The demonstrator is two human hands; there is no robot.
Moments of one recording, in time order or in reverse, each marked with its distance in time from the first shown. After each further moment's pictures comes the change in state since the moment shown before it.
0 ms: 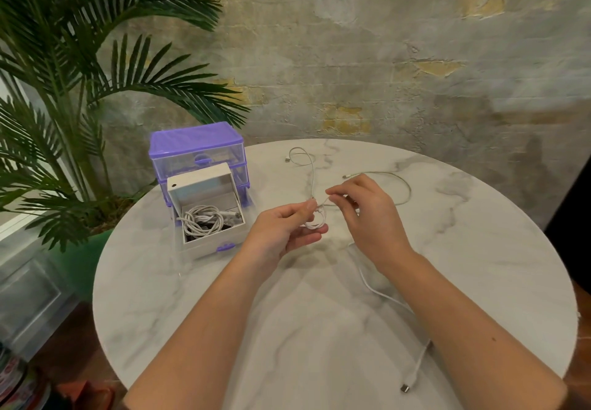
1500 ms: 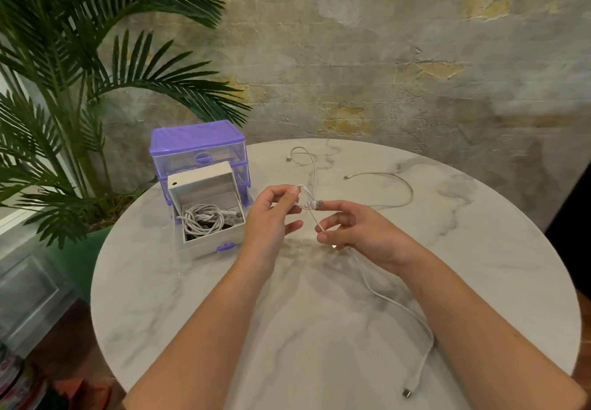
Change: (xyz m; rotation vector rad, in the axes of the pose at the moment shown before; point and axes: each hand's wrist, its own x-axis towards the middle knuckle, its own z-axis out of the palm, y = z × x) left_hand 0.006 -0.001 -0.004 0.091 0.232 0.285; right_hand 0.000 -0.006 -0.009 0.750 -0.619 0.621
